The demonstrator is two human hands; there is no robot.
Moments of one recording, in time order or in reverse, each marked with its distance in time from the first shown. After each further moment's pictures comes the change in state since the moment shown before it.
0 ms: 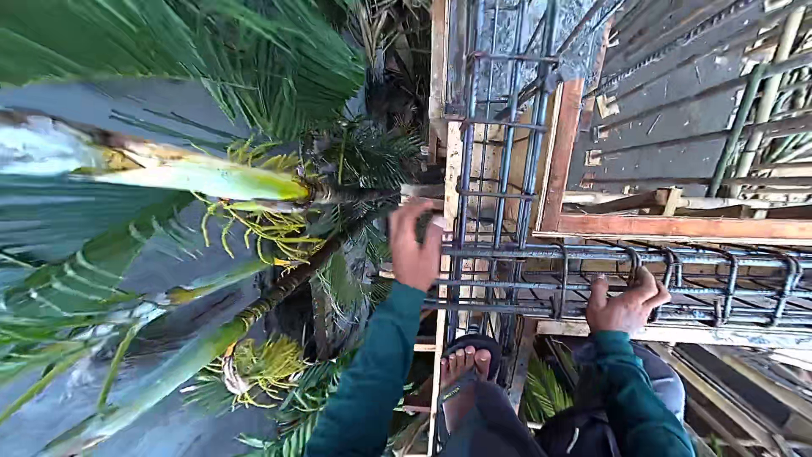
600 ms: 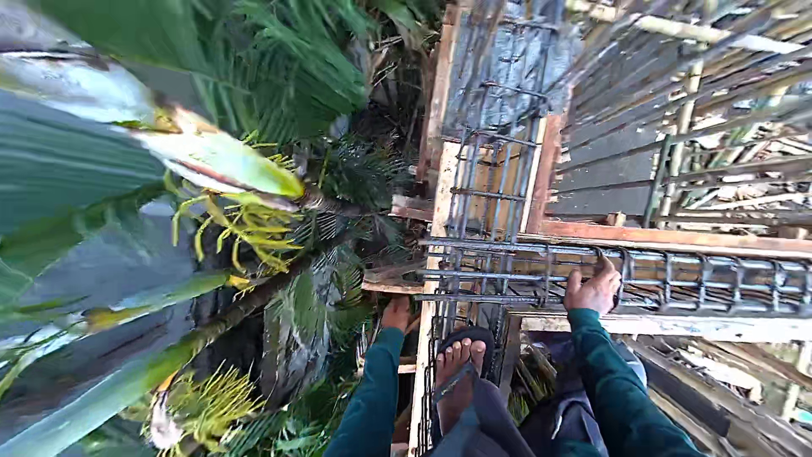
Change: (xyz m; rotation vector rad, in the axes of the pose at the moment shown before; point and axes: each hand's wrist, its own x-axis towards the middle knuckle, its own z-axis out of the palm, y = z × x) left_hand -0.144 -0.201 0.037 -0.253 -0.158 -0.961; right_hand 0.009 -0.009 -0.007 -0.137 -0.107 0.063
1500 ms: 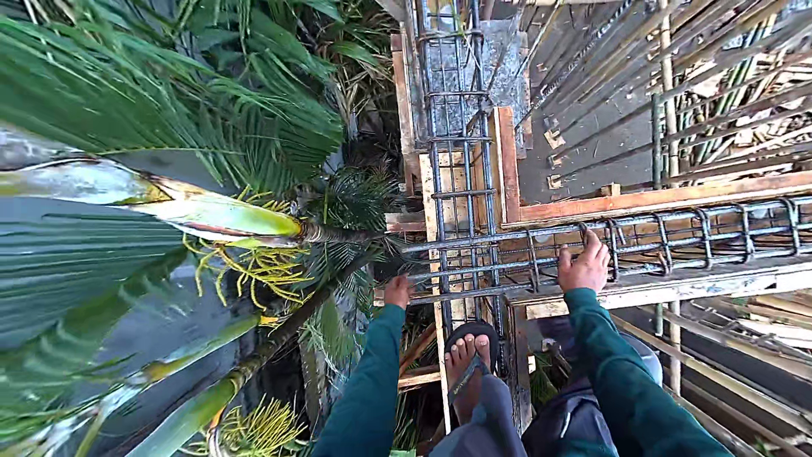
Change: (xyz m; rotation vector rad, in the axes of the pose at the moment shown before) left_hand 0.010 0.092 -0.004 0.107 -0.055 0.197; right_hand -0.001 0.004 0.009 0.117 -0.007 0.015
